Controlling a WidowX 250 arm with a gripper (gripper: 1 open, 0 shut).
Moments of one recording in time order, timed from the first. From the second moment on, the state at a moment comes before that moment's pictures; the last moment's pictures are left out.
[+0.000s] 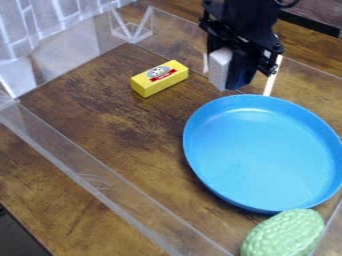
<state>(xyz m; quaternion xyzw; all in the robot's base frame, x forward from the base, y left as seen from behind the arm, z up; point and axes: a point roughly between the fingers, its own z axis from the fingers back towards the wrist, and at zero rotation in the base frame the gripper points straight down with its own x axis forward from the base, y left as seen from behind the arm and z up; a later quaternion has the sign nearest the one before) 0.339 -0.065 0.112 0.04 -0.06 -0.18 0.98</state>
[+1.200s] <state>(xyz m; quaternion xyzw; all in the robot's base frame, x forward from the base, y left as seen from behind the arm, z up) 0.361 -0.042 0.101 0.07 -0.08 -0.11 0.99</state>
